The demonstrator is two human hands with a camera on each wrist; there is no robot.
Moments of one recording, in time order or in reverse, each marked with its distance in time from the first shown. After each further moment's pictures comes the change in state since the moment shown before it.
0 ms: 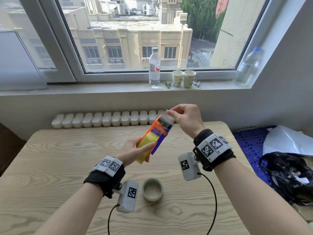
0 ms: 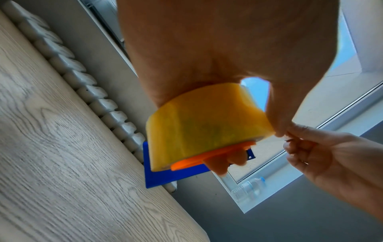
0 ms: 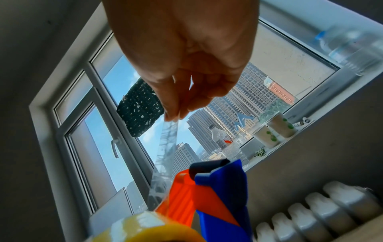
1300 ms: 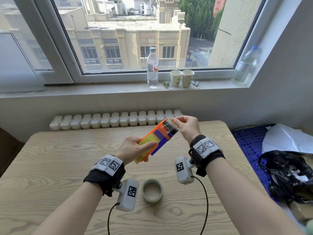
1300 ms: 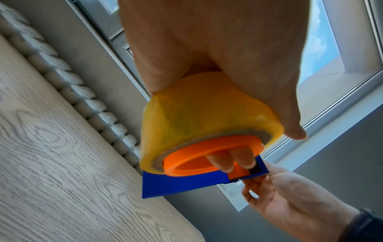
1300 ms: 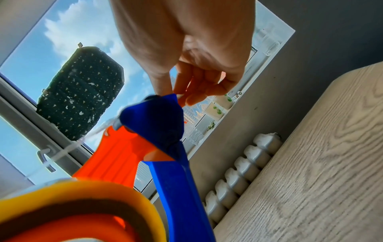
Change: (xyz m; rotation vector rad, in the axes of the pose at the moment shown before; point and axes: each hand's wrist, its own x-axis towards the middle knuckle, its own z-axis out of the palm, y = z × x) left_hand 0.007 0.005 -0.002 0.010 0.034 -0.068; right_hand 0.005 0.056 0.015 0.175 0.079 0.279
